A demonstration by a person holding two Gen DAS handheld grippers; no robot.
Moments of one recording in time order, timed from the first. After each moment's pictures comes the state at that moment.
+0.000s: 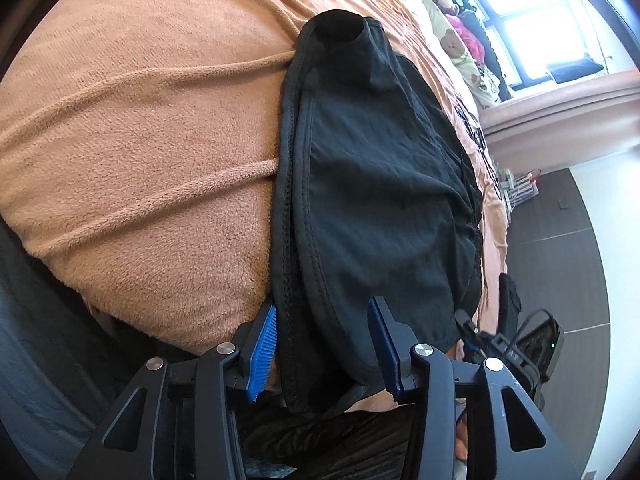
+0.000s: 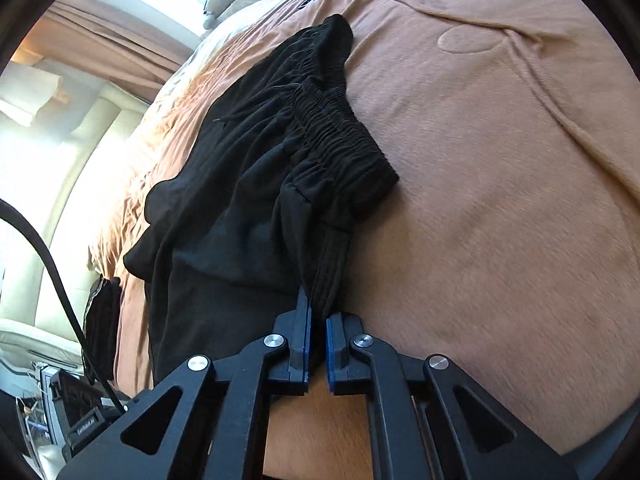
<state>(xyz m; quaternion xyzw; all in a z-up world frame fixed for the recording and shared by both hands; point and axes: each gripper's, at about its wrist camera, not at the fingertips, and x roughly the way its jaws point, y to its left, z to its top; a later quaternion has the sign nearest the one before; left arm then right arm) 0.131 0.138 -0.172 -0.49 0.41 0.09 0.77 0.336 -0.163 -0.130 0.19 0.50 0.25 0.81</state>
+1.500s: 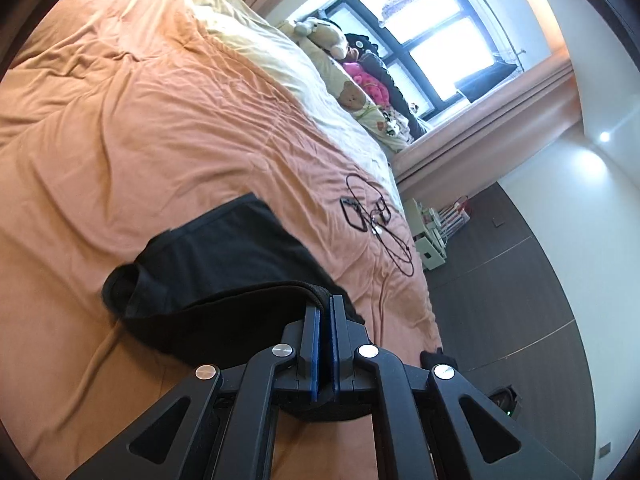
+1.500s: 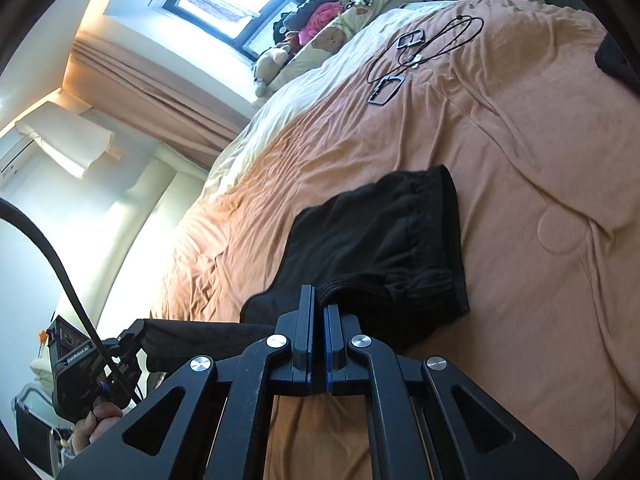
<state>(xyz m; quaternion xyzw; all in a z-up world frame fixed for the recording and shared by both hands) 0.291 0.197 0.009 -0.43 0.29 0.01 0.86 0.403 -0.139 -0.039 0.27 0.39 0.30 0.83</state>
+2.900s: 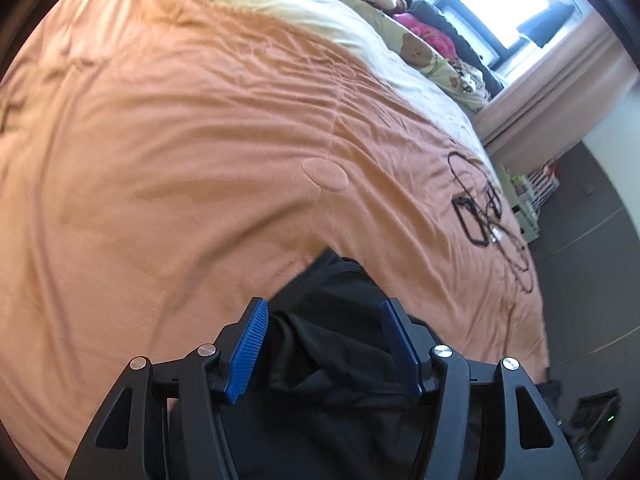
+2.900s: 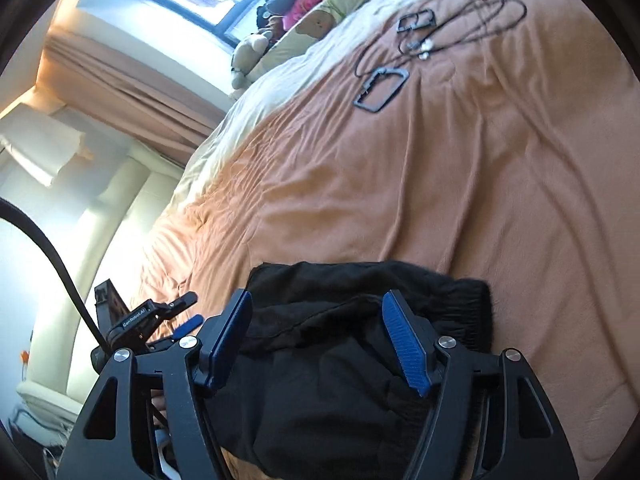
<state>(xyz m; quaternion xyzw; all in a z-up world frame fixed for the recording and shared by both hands) 0.498 0.277 -0.088 -0.32 0.41 0.10 0.85 0.559 -0.063 -0.046 0.24 0.41 0.30 0.82</state>
